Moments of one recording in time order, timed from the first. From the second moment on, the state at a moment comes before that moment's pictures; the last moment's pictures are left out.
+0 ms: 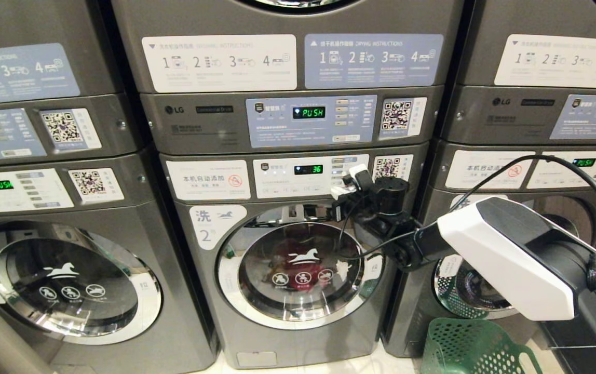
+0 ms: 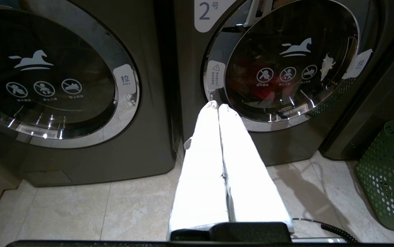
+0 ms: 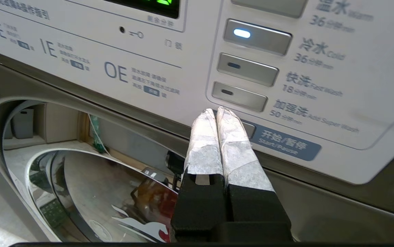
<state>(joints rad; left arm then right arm) -0.01 0.00 -0.08 0.21 -0.01 0.01 0.39 2.53 -1.64 -0.95 0.03 -0.13</state>
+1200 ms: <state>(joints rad) -0.01 0.00 -0.08 0.21 -0.01 0.01 0.36 2.51 -1.56 -0.99 0.03 -0.13</state>
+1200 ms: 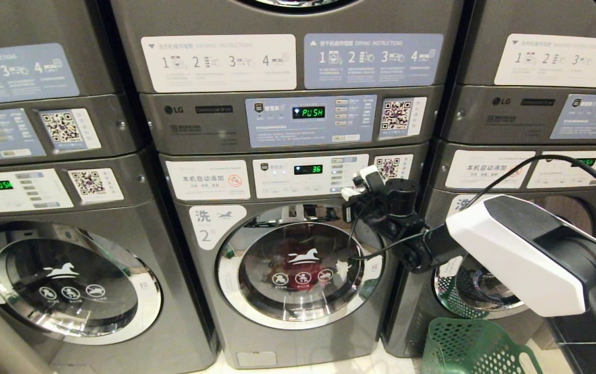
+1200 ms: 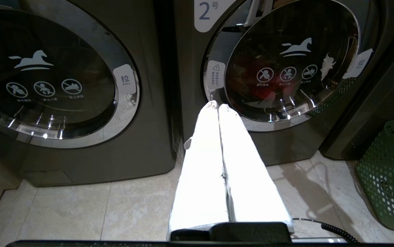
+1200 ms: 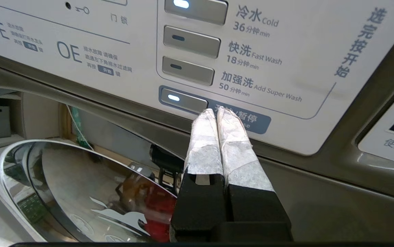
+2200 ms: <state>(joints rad) -0.01 0.00 -0.08 0.21 -0.01 0.01 0.22 1.33 -0.33 -0.75 0.03 -0.17</state>
